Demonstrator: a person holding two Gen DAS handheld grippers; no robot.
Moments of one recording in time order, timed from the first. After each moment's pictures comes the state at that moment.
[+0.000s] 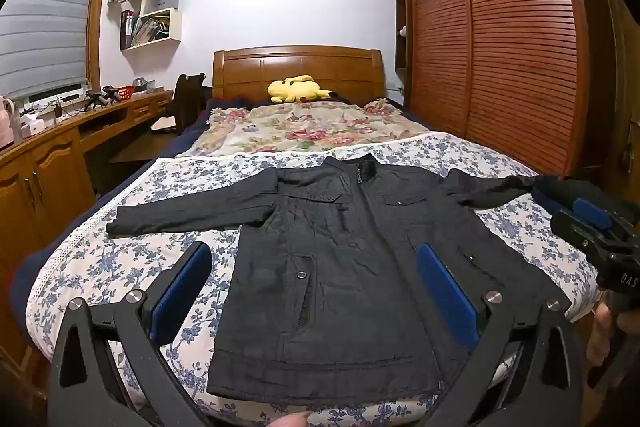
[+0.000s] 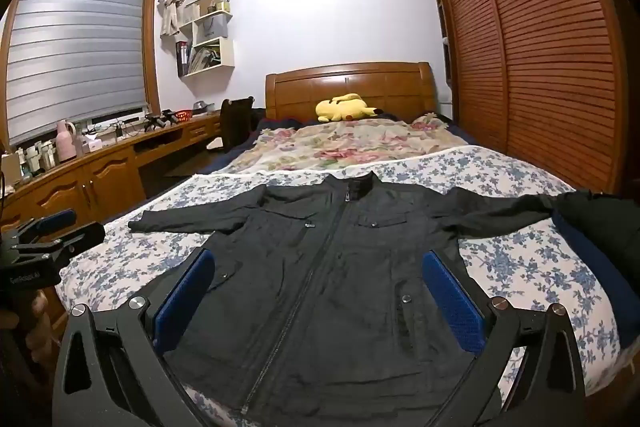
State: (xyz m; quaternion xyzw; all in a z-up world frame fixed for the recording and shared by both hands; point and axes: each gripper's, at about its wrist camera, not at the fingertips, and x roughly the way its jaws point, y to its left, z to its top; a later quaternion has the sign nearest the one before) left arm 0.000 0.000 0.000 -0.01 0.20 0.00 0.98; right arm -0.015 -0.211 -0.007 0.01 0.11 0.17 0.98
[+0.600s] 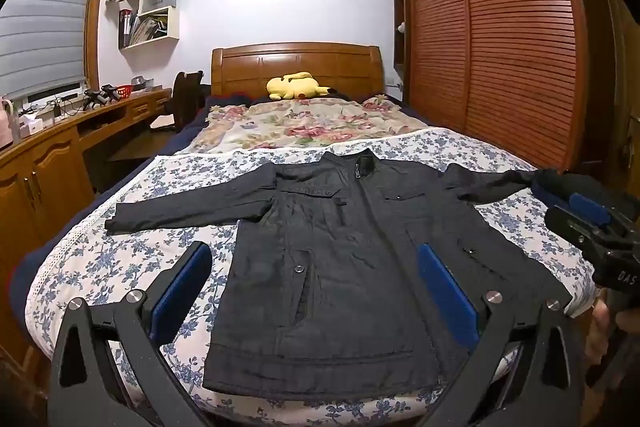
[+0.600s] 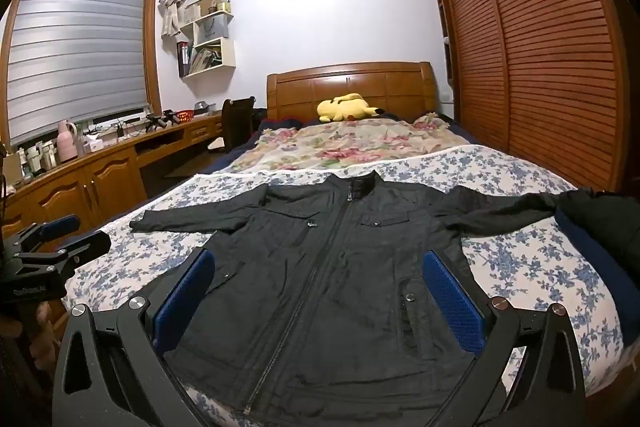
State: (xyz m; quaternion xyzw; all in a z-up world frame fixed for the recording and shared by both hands) left arm 0.002 -0.006 -0.009 -0.01 0.21 0.00 0.98; right arm -0.016 -0.211 -0.007 0.02 0.11 0.18 0.98
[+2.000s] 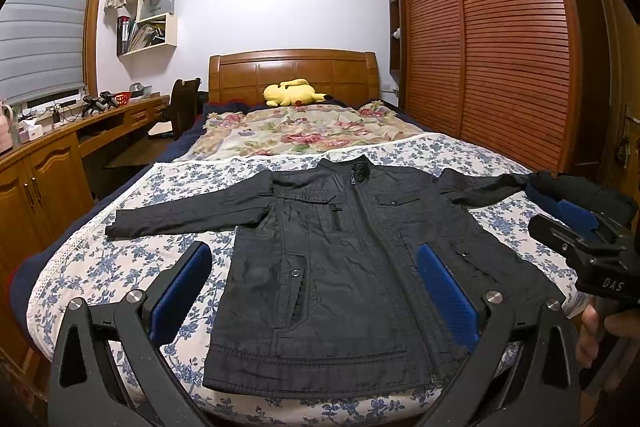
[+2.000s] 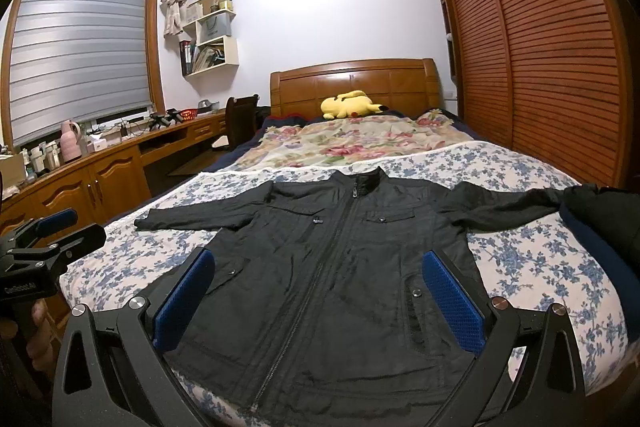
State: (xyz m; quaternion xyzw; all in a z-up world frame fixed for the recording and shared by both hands) left arm -0.006 -0.012 0.004 -0.01 0.20 0.00 0.98; right arm -0.015 -0.210 -0.009 0.02 0.11 0.18 0.98
